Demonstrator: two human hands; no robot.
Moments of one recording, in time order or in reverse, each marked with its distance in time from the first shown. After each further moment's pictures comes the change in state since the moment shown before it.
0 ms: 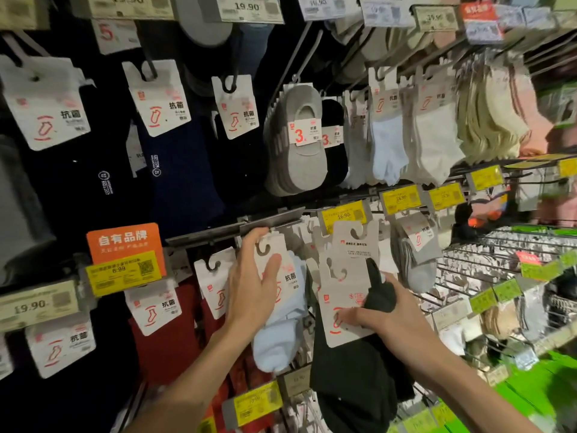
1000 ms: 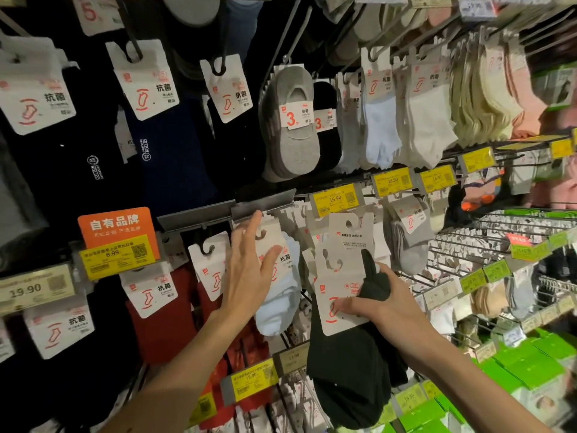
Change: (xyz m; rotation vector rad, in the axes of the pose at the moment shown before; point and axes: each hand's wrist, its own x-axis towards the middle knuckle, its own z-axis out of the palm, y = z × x) left_hand -0.002 -0.019 0.008 0.266 -0.018 0.143; right_hand -0.007 0.012 -0.006 0.040 -0.016 0.013
